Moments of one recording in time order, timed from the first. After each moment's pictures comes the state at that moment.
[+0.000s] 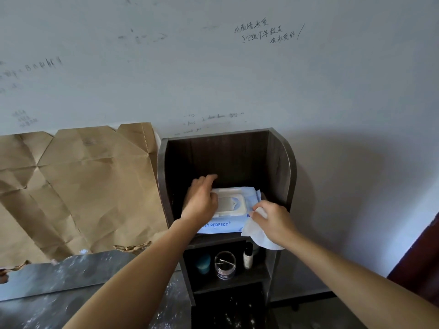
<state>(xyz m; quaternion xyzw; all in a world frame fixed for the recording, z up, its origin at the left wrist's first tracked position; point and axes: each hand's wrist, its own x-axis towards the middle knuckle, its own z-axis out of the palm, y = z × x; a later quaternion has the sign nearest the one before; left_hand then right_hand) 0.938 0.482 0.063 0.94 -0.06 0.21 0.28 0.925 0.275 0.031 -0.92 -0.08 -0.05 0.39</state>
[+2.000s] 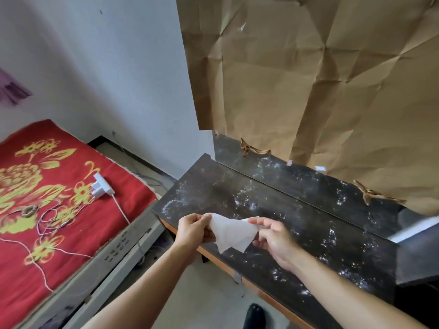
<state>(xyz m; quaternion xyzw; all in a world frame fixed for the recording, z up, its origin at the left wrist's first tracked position) 0.548 0.930 -0.097 0.54 0.51 0.17 0.65 0.688 0.783 -0.114 -0.70 -0.16 0.43 0.54</state>
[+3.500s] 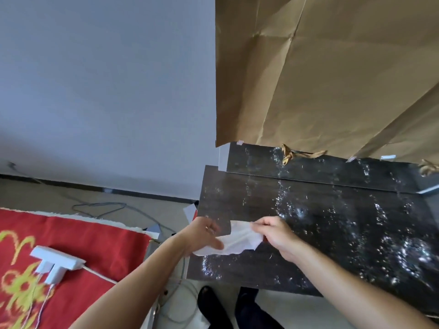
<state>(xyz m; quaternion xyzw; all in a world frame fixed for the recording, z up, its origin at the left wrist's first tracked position) 0.606 1.270 -0.169 0.78 0.23 -0.31 0.50 0.676 1.058 -0.177 -0.78 0.06 0.35 0.51</state>
